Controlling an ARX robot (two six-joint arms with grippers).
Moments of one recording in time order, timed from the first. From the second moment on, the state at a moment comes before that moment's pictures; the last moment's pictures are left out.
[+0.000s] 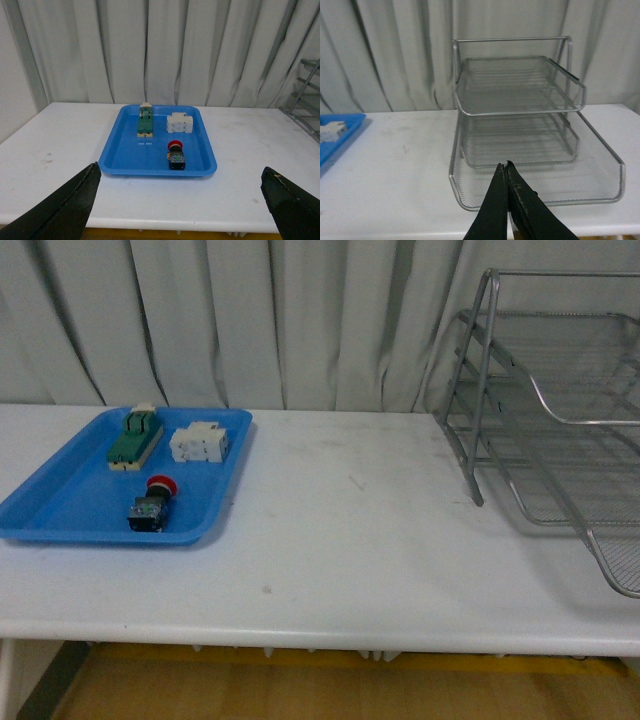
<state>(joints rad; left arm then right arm) 0.00 0.01 0.01 0.00 0.00 0.00 -0.10 0.34 0.01 0.34 -0.10 0.01</state>
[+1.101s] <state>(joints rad) 0.00 0.01 0.01 0.00 0.00 0.00 0.00 0.00 0.01 0.00 0.00 0.00</state>
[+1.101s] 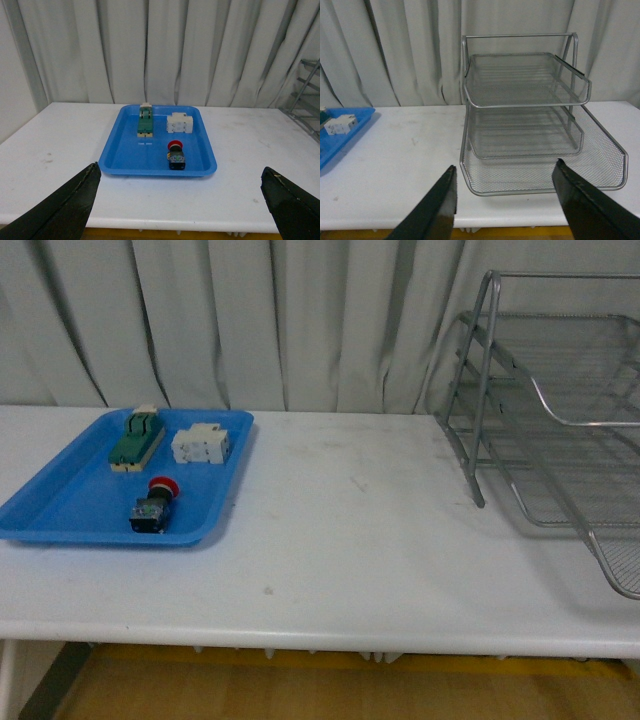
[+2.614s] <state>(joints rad) -0.18 1.96 1.20 -0.09 -0.04 -0.02 0.00 0.00 0.01 0.00 0.00 0.00</state>
